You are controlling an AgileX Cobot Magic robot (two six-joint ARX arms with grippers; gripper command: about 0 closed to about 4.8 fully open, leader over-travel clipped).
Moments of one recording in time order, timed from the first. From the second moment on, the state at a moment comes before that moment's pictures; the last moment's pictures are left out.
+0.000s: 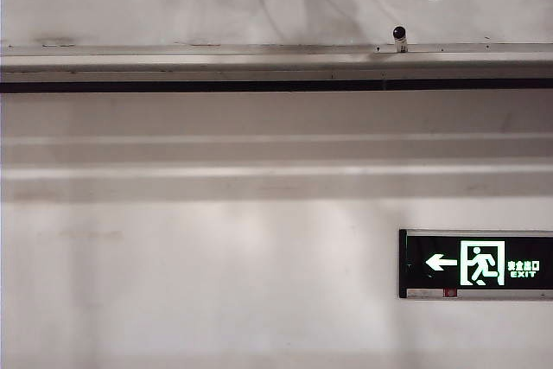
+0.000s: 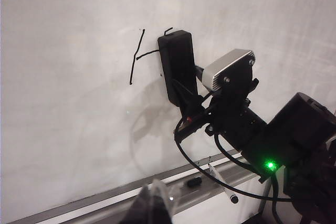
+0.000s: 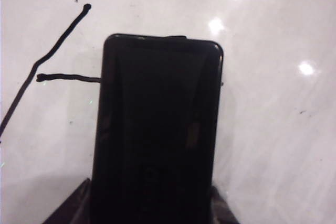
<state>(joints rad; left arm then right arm) -0.30 1.01 1.50 -0.34 0.29 -0.06 0.53 1.96 2.00 0.45 0.26 -0.53</state>
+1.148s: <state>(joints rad) -0.56 1.41 1.50 0.29 0.21 -0.17 0.53 1.45 2.01 0.31 0.29 -0.58</state>
